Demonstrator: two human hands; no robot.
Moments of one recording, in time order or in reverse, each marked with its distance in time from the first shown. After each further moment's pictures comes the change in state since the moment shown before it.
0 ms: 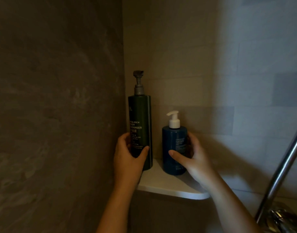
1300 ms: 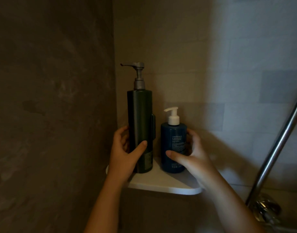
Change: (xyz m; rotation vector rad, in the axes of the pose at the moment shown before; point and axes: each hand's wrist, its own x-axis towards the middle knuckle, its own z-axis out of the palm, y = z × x) left_hand 0.004 0.001 0.003 -0.365 -0.204 -0.011; right_hand -0.006 -0.004 -0.010 -0.004 0.104 0.084
